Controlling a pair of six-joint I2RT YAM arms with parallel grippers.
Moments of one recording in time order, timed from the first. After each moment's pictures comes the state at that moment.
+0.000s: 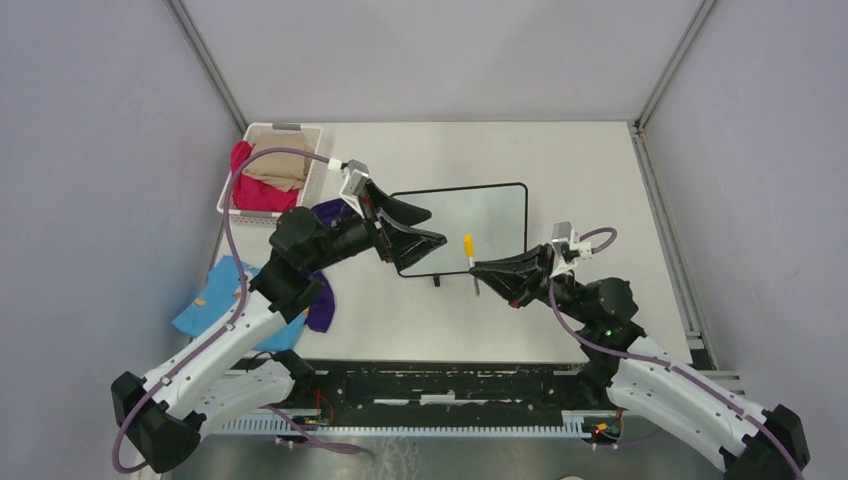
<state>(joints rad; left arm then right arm) -0.67 0.91 0.83 0.26 0.49 -0.58 0.70 0.61 0.32 0.64 -0.43 0.43</state>
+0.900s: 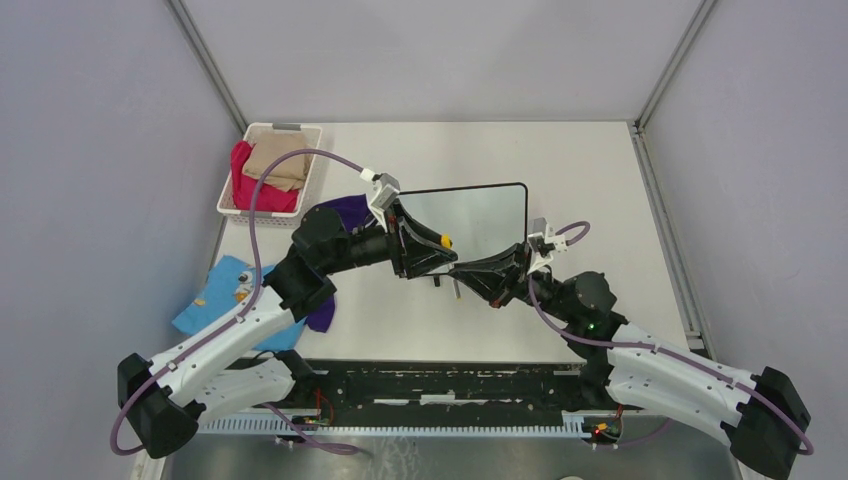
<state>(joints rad) -0.77 0.97 0.84 0.20 0.56 -0.51 0.89 0.78 0.38 0.74 -0.28 0.45</state>
